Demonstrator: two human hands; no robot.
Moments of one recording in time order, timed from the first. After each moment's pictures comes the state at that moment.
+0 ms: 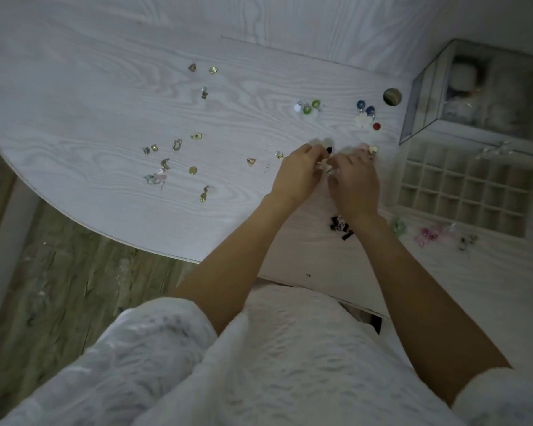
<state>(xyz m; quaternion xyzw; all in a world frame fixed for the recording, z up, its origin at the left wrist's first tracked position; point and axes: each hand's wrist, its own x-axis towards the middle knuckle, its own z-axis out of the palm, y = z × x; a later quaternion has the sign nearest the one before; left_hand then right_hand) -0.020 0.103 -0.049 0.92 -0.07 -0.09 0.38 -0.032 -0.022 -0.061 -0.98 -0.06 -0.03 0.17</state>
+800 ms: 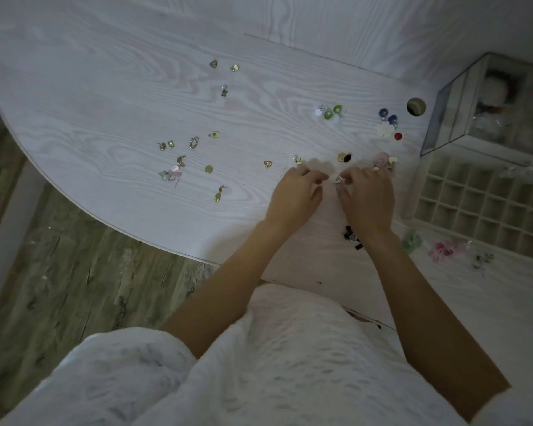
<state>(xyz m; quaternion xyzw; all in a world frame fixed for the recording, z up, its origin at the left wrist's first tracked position) -0.056 0.132 -0.047 0.92 -0.03 -0.03 0.39 -0.040 -0.014 -0.057 -0.99 -0.06 0.00 0.15</state>
